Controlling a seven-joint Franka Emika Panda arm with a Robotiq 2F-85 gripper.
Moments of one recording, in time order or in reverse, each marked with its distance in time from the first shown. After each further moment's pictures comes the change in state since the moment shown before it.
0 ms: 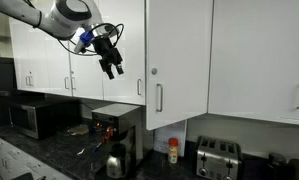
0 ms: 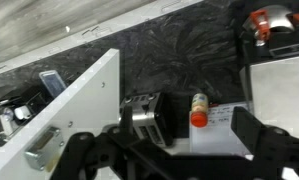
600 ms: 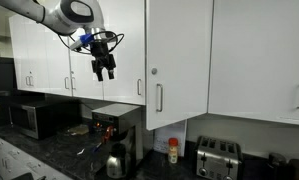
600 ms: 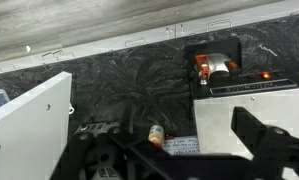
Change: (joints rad) arm 0.058 0.055 0.001 0.071 0.162 -0.171 -0.138
